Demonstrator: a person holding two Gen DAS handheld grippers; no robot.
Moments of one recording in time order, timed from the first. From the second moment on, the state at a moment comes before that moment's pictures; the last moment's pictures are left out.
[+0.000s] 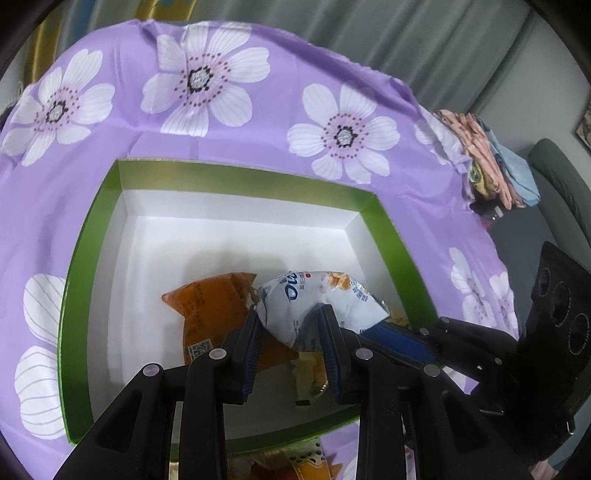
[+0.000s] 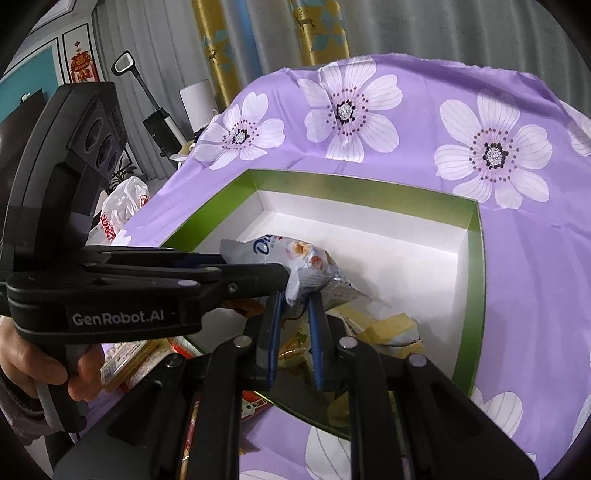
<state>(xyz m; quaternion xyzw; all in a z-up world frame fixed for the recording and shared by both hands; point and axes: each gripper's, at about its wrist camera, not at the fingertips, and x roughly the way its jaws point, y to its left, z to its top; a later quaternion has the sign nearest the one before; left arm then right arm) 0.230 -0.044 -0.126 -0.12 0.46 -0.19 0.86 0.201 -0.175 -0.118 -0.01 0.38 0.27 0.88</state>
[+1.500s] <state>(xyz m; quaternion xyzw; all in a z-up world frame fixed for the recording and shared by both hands) 0.131 -0.007 -0.085 -0.12 0.44 -0.13 0.88 0.092 -0.228 -0.090 0.07 0.37 0.20 0.90</state>
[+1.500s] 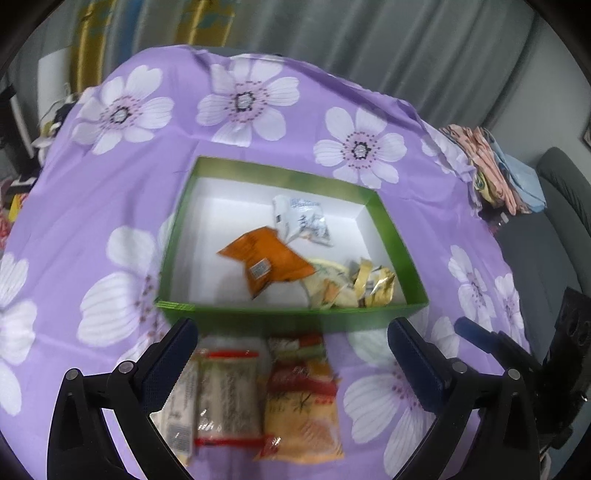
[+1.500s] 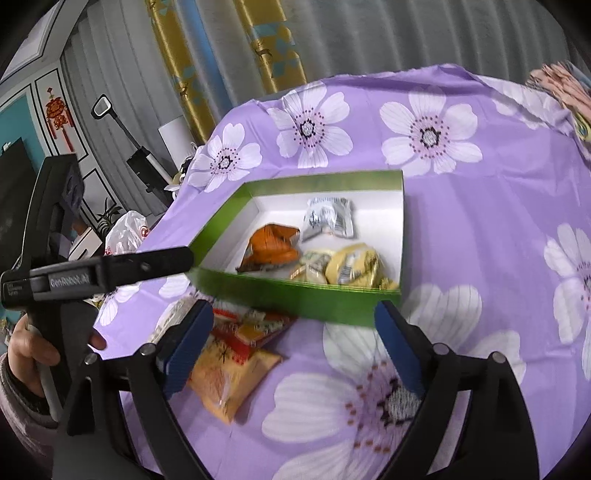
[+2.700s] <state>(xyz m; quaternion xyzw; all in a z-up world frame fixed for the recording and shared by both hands) 0.056 -0.015 -0.146 -0.13 0.44 -0.23 0.86 0.050 -0.172 -0.161 0.03 0.44 0.26 0.86</state>
